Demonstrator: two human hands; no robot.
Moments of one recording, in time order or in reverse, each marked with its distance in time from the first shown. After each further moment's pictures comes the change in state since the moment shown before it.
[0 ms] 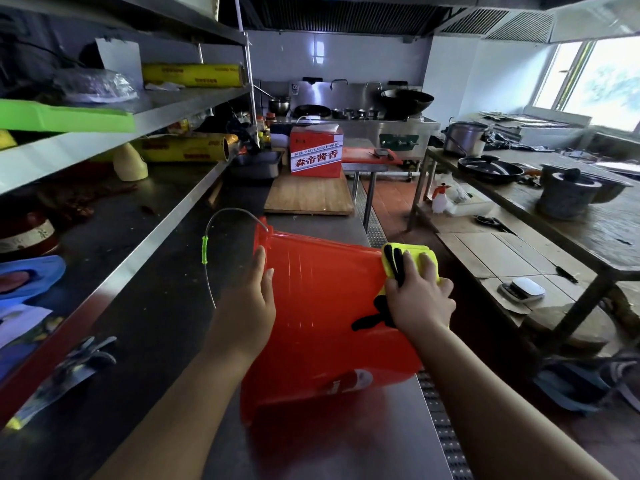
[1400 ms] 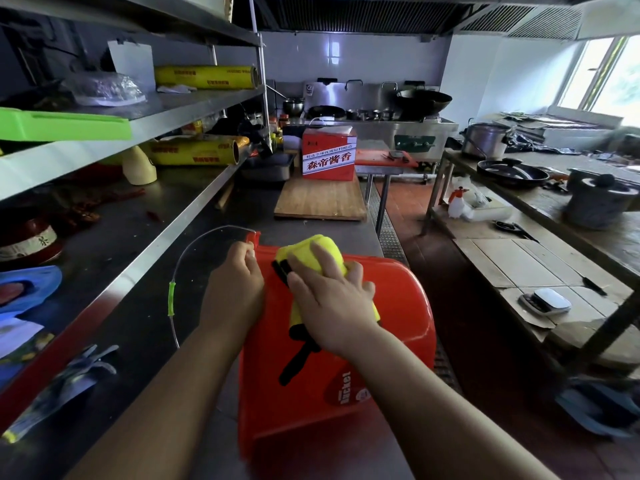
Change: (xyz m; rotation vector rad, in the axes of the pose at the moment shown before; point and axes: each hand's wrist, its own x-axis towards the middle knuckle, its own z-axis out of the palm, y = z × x) left_hand 0.062 0.001 -0.001 -0.076 0.061 -0.282; right_hand -0.030 -0.102 -0.004 0.072 -0.227 -0.614
